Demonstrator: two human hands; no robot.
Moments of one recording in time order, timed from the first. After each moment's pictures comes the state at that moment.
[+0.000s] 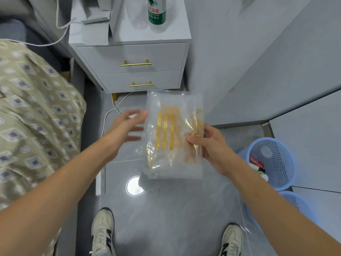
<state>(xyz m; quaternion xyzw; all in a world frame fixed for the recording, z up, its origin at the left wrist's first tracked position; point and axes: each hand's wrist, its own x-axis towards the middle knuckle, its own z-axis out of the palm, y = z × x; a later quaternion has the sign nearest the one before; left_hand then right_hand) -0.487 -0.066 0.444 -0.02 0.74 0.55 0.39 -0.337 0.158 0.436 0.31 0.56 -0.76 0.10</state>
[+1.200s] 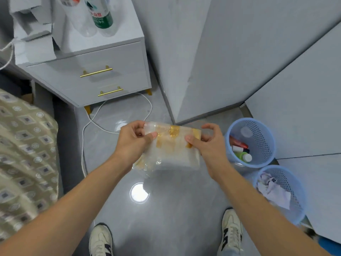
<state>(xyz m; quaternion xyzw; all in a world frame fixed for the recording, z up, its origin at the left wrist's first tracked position) -0.418 0.027 0.425 0.03 0.77 0.53 0.35 -0.265 0.188 0.399 0.46 0.55 -0.69 -0.14</state>
